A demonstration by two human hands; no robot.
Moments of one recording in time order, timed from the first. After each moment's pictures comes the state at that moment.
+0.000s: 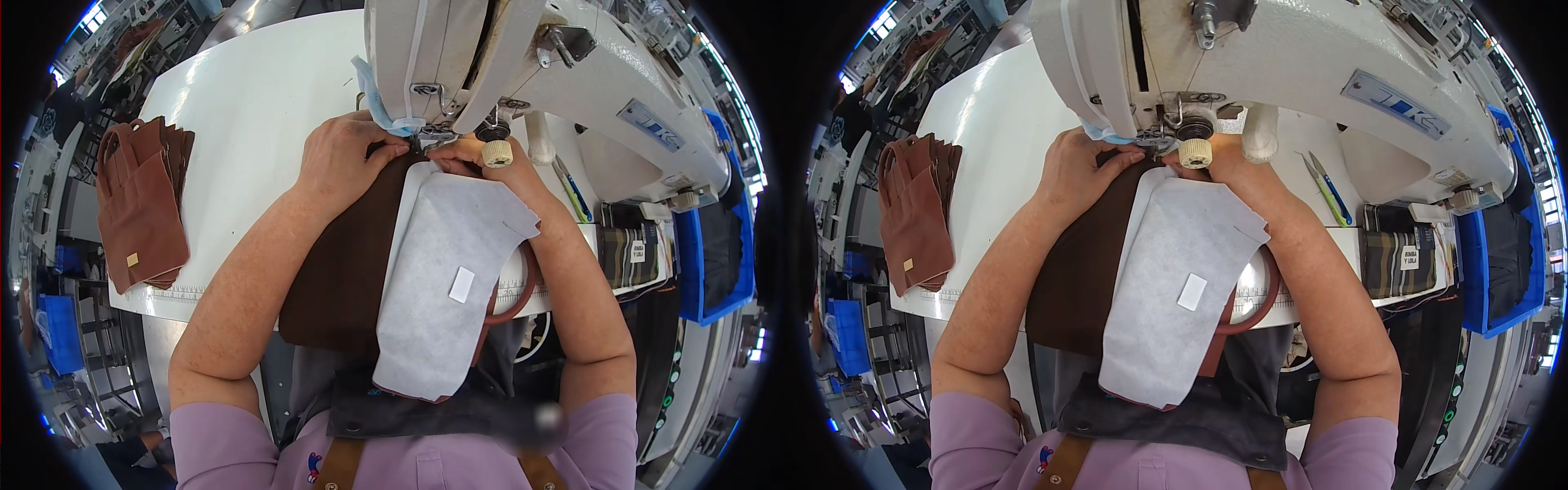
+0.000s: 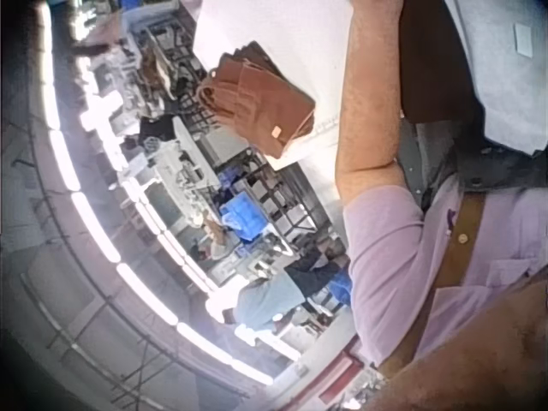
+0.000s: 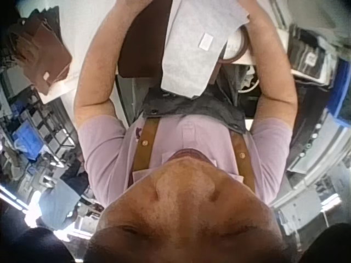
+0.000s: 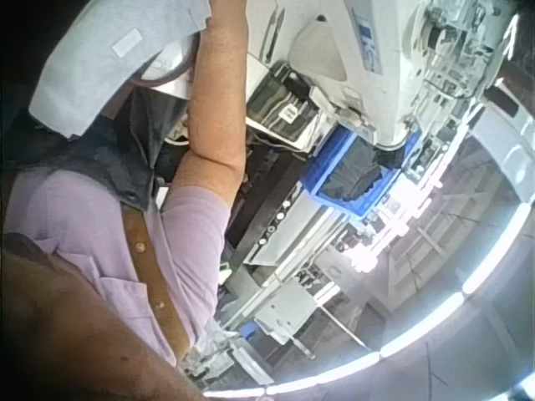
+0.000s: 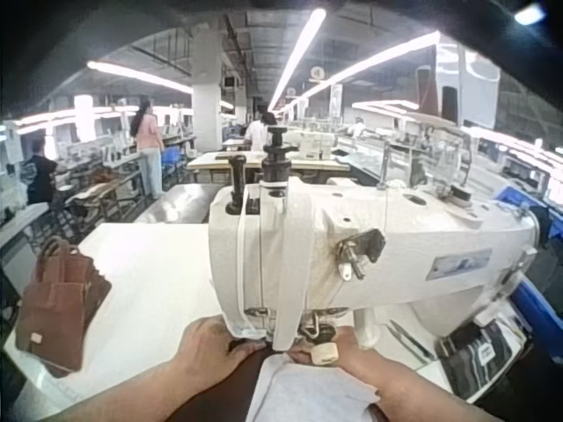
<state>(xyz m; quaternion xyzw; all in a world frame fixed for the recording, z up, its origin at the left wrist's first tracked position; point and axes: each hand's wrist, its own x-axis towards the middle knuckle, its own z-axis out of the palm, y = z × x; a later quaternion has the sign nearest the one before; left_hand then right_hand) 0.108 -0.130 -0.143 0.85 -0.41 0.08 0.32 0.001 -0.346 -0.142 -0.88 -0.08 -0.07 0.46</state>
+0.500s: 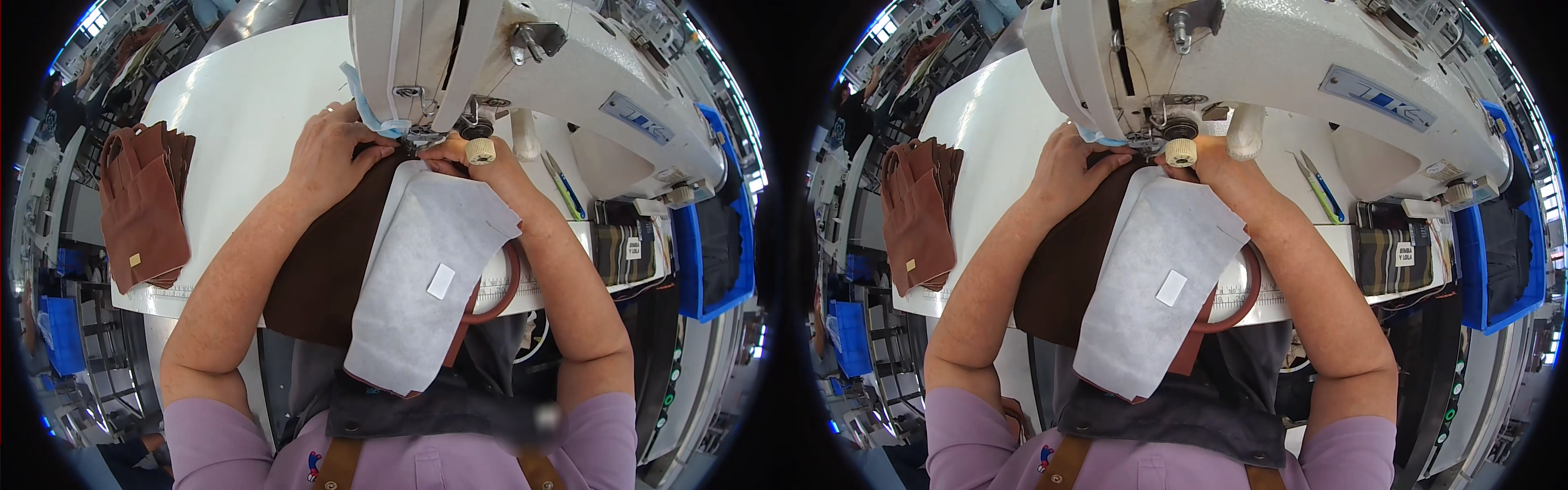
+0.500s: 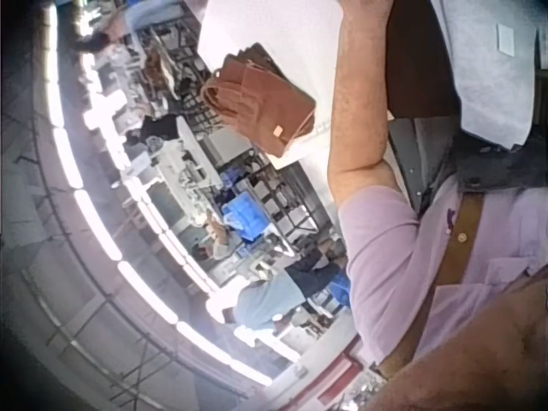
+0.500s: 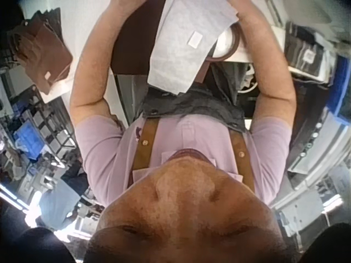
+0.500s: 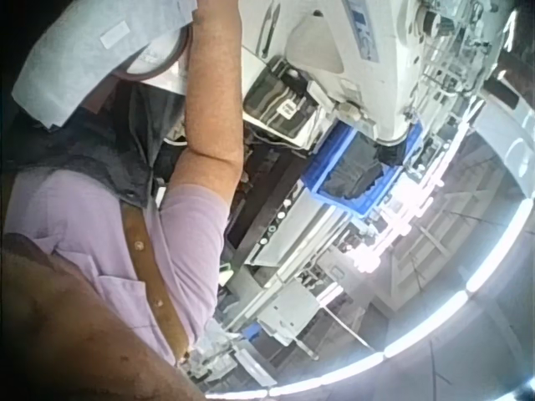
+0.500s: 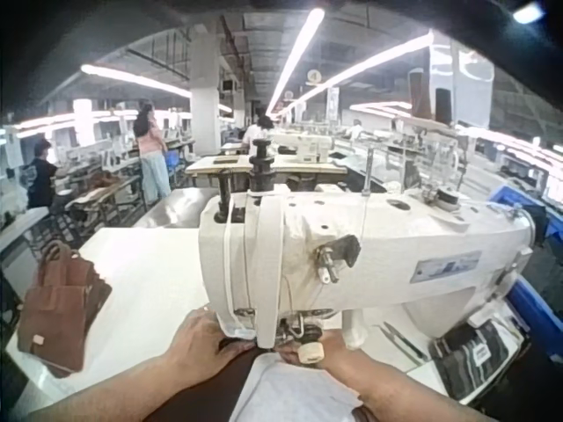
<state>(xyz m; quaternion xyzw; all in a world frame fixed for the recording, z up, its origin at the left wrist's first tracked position) 0.114 -0.124 -0.138 0.82 -0.47 0.17 0.28 0.004 -0.339 -0.138 -0.80 0.03 0.01 0.61</state>
